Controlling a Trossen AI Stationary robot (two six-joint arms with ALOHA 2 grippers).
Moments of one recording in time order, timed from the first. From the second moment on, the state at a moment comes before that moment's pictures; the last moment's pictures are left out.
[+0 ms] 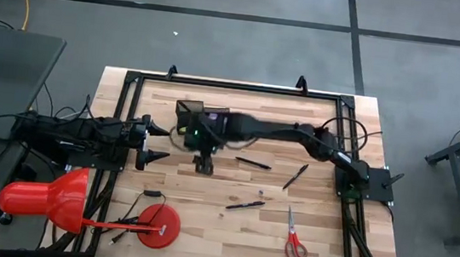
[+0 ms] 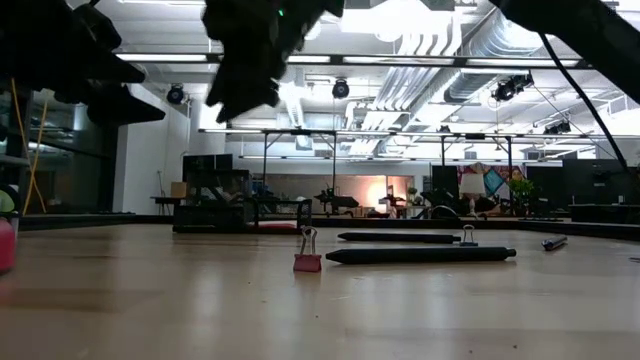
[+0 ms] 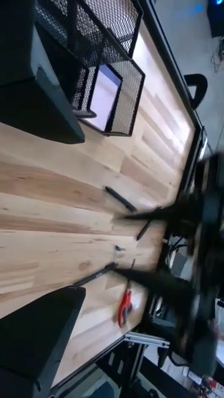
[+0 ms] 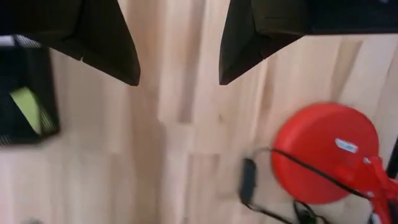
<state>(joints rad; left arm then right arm) 0.05 0.19 0.18 -0.28 -0.17 -0.28 -0.02 2.35 2.31 -0.92 -0.19 -0.06</state>
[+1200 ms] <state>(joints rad) 0.05 0.18 0.19 -0.24 -0.16 -0.30 0.30 2.69 2.31 0.07 -0.46 -0.08</state>
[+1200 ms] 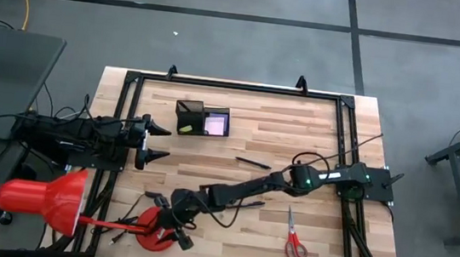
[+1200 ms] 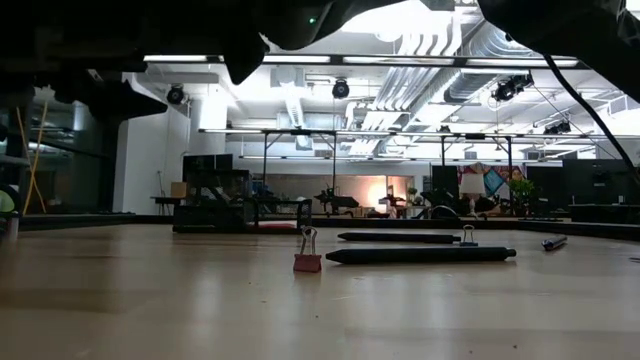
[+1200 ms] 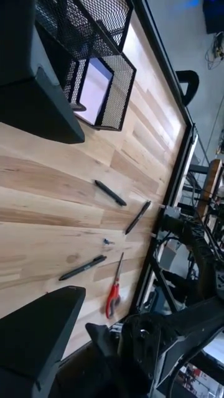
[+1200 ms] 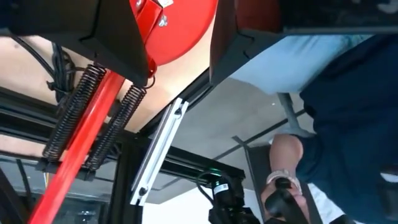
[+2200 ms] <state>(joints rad) 0.05 0.18 0.19 -0.25 -0.14 -0.32 0.11 2.32 2.31 0.05 -0.76 -0.11</state>
